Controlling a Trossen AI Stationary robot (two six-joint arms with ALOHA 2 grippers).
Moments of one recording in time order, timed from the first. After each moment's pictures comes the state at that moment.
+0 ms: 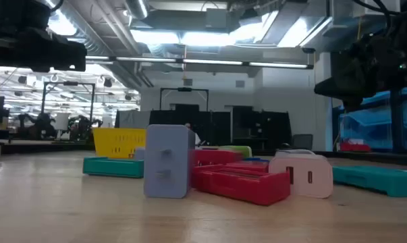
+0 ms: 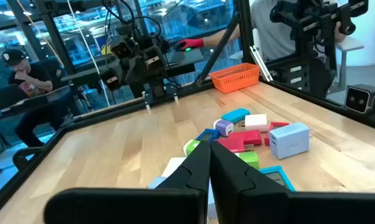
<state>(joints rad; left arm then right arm) 0.04 0.10 0.01 0.05 0.20 0.24 -0.22 0.18 0.02 0.01 0.00 0.20</state>
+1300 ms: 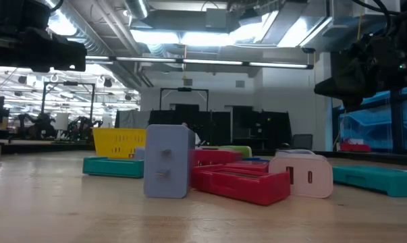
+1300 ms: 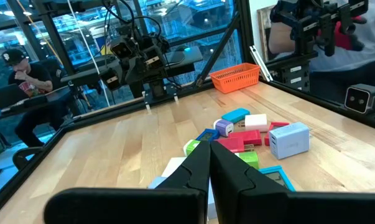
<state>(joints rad) 0.04 0.10 0.01 0.05 0.20 0.24 -0.22 0.18 0.02 0.01 0.00 0.20</state>
